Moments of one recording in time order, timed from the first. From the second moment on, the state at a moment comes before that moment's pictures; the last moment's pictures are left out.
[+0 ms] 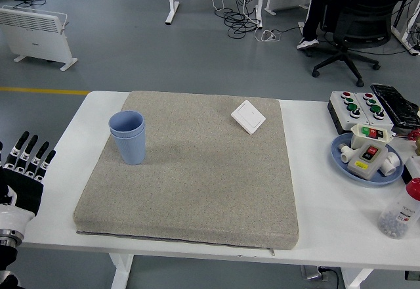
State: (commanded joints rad) left arm 0.01 0.03 -1.71 -1.51 0.62 -0.06 -0.11; right arm 0.07 -0.12 1.38 0.18 -1.25 -0.01 -0.21
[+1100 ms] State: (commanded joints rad) left arm 0.00 0.03 -1.67 -1.46 0.66 -0.06 -0.09; right arm 0.06 -0.12 1.40 0.18 -1.26 -0.02 -0.22
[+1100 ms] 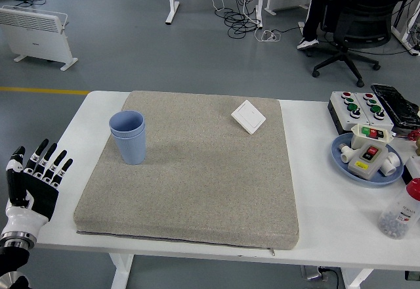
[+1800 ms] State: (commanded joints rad) left arm 0.00 0.03 -1.69 -1.46 0.64 -0.05 -0.09; right arm 0.06 -0.12 1.39 0.18 -1.27 -0.02 -0.22
